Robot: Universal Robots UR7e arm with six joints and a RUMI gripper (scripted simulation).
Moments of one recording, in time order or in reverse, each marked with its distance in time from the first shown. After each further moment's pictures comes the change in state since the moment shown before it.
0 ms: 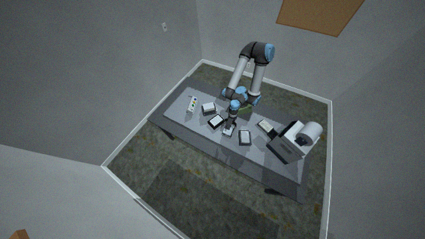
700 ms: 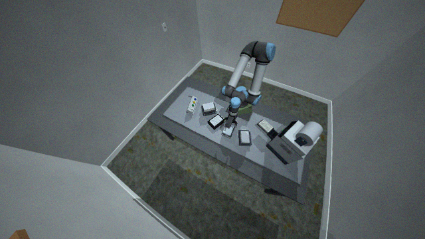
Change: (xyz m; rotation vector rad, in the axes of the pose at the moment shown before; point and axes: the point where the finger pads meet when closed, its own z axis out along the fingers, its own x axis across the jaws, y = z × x) arm 0.000 0.000 -0.027 0.000 0.000 0.000
